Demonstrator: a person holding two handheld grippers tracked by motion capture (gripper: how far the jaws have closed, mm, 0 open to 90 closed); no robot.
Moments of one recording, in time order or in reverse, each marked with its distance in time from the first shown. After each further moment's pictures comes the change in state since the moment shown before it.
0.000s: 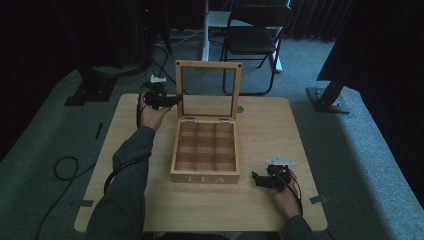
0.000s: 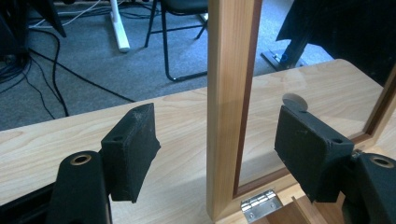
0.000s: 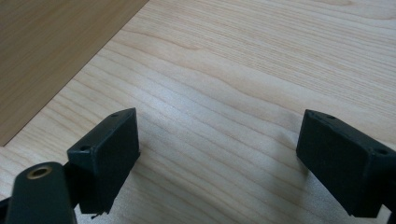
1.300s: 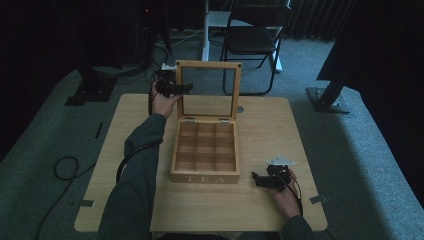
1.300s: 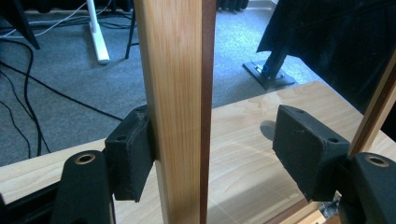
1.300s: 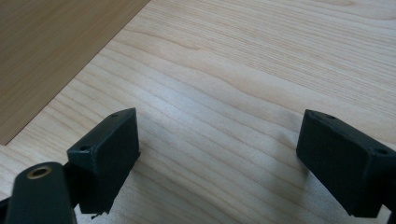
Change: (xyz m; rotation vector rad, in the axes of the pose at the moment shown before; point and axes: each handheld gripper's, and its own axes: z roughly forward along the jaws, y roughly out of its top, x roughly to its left) left arm -0.015 0.039 0.029 -0.031 -0.075 -0.006; right arm 0.000 0.000 0.000 0.000 0.004 -0.005
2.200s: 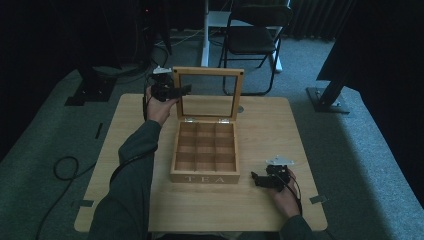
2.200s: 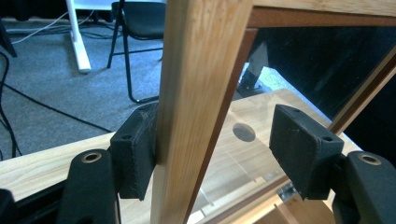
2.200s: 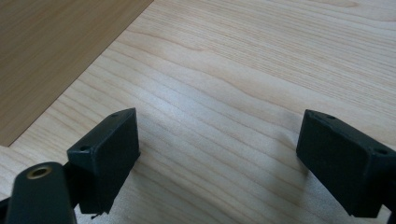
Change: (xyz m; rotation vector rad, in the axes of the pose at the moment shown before) left arm -0.010 -0.010 -0.039 -0.054 -0.083 -0.009; right arm 0.002 0.001 0.001 -0.001 0.002 -0.002
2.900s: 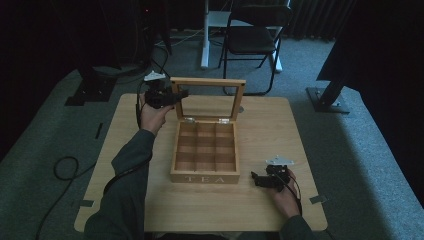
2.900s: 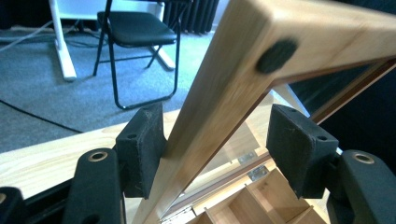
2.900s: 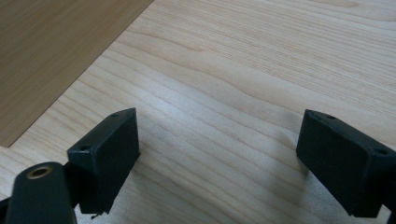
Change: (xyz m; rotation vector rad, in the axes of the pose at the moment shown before) left arm -0.012 -0.010 -0.038 -0.051 -0.052 0.003; right arm 0.000 0.000 0.000 0.000 -0.002 0.001
